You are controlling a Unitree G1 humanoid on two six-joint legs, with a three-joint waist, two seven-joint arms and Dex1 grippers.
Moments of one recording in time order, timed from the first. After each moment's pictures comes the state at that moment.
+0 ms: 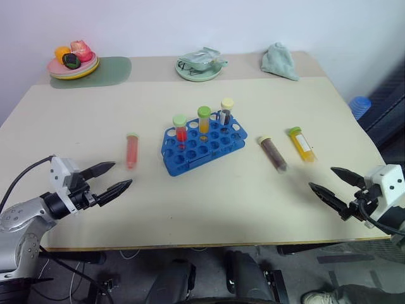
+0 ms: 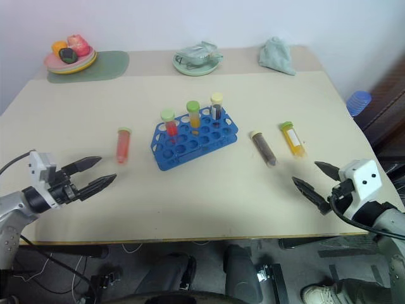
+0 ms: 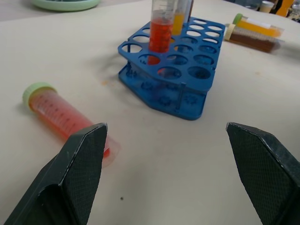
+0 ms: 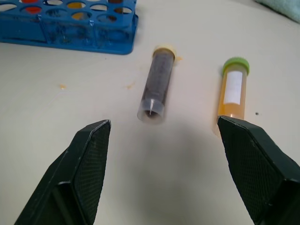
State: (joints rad) left arm 0.10 0.73 0.38 -0.11 -0.62 0.26 -1.02; right arm 0.33 -0.70 -0.58 -0.44 0.52 0.43 0.78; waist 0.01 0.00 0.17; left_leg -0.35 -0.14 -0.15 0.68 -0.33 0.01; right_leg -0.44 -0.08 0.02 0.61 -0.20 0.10
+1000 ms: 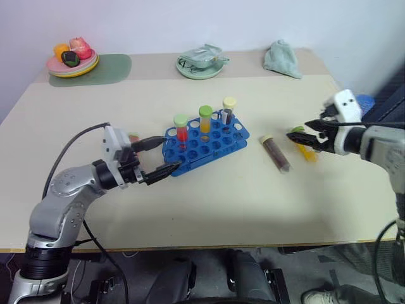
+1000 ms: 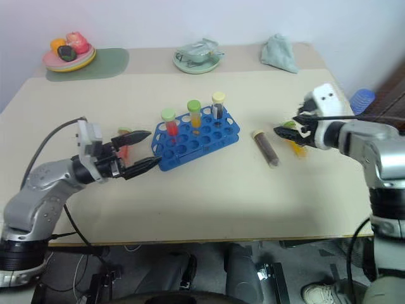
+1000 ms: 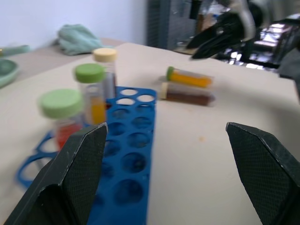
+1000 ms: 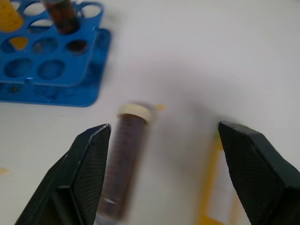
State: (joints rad) left arm -0.20 0.61 0.11 -0.34 -0.64 0.41 -0.90; right arm -0.65 -0.91 -0.02 0.06 0.47 0.98 0.73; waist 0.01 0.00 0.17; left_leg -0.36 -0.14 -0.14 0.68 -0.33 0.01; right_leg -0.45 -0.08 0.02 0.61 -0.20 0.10
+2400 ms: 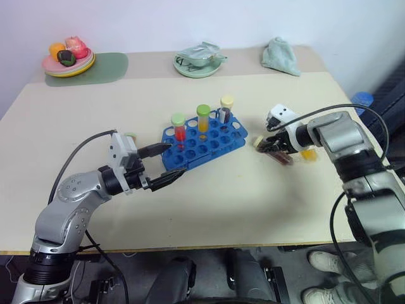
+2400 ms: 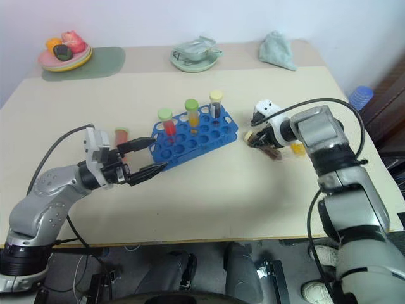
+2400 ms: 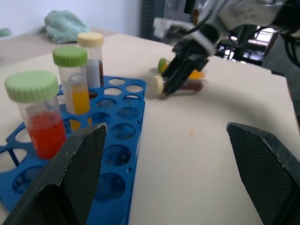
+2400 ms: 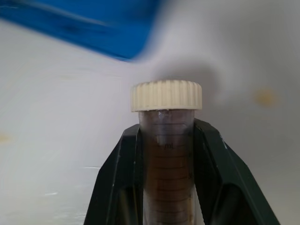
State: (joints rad) left arm -0.16 0.61 0.10 -0.35 -0.63 0.41 -0.89; right arm -0.89 -0.72 0.27 0.31 0.12 0.85 1.18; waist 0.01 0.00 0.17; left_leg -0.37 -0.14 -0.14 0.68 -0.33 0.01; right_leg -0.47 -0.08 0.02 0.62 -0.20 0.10
